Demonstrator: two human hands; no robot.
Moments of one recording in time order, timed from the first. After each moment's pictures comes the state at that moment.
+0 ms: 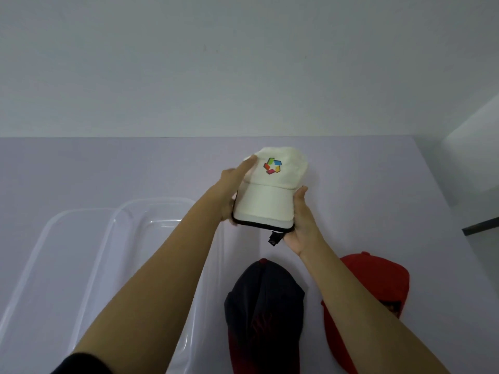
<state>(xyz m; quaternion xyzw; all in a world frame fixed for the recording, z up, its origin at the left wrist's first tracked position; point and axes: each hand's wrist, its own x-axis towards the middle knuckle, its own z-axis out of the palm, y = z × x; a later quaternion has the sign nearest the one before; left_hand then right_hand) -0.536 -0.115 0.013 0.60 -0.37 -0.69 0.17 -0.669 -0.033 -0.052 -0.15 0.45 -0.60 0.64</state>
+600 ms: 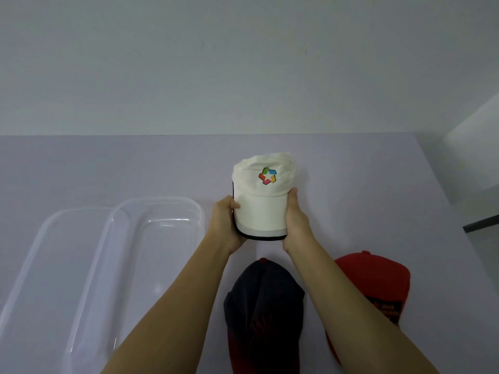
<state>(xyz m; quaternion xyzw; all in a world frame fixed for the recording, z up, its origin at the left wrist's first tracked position) -0.532 -0.071 -0.039 0.48 -0.14 -0.80 0.33 -0.656 -0.039 -0.049 -0.05 0.66 -0.48 0.57</state>
